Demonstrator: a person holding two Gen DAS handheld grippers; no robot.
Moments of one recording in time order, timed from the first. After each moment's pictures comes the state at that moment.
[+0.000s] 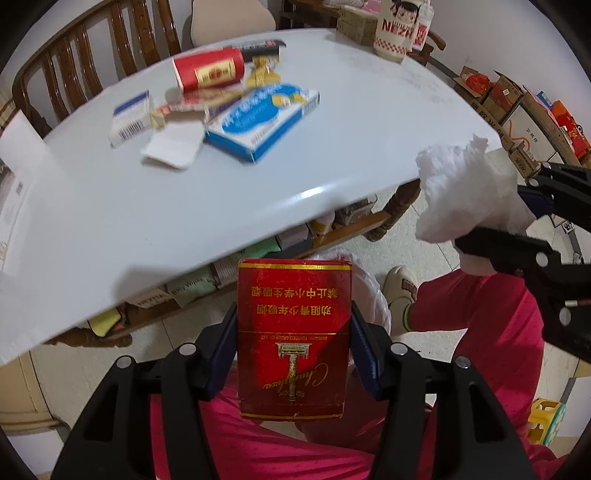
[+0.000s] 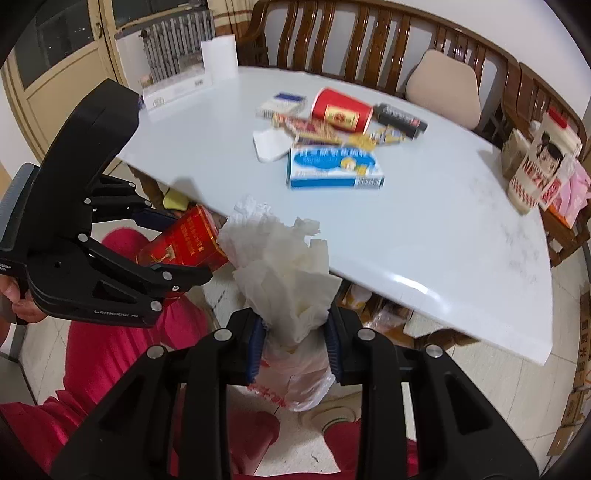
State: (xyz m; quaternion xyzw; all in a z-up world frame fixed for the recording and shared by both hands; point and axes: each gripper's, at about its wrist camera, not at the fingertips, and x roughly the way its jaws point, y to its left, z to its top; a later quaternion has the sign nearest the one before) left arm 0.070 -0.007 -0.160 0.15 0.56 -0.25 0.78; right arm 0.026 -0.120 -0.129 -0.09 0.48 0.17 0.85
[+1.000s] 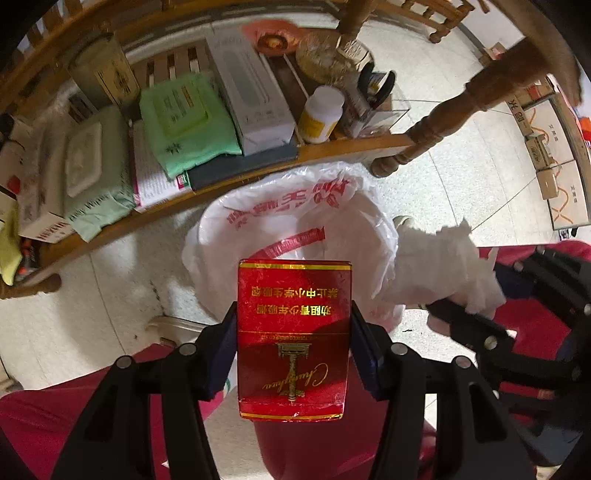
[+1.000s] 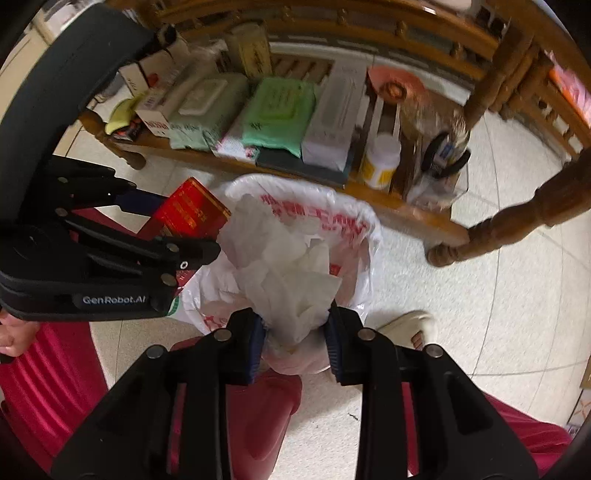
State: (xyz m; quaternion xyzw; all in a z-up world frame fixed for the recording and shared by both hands) left arm 0.094 -0.044 -0.365 0.10 0.69 -0.23 0.68; right arm 0.034 -0.144 -0.350 -0.03 0.62 0.11 0.77
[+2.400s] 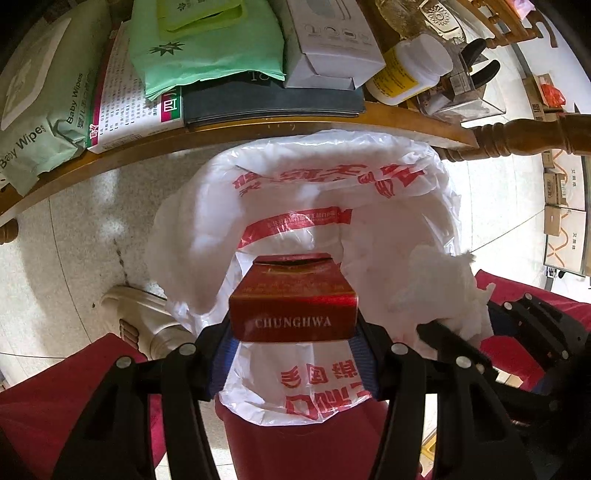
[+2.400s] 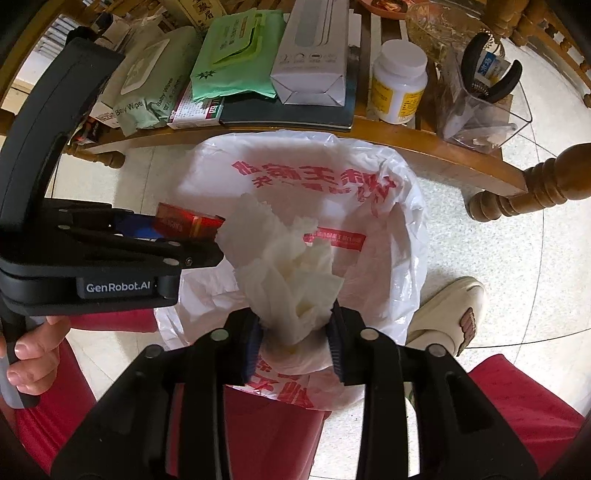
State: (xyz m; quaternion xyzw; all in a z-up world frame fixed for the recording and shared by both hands) left arm 0.131 -0.035 -0.475 0.02 0.77 -0.19 0.61; right arm 0.071 -0.149 -0.446 0.05 0.69 0.10 0.71
